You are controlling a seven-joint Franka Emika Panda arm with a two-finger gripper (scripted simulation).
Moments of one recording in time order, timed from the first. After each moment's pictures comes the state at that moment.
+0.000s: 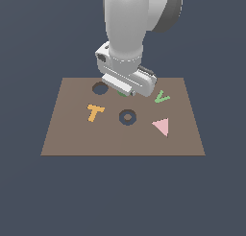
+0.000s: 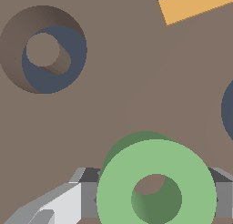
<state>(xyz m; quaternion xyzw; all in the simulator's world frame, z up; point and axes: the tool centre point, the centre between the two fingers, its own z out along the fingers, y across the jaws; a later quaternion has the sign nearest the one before) -0.087 0.007 0.034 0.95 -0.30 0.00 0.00</state>
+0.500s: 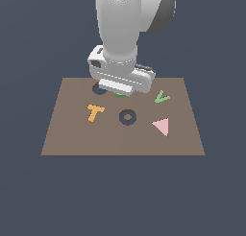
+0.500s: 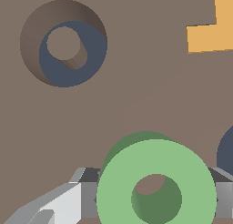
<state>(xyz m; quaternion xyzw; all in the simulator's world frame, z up) -0.081 -0.008 0.034 0.99 -0.17 0.00 0.00</state>
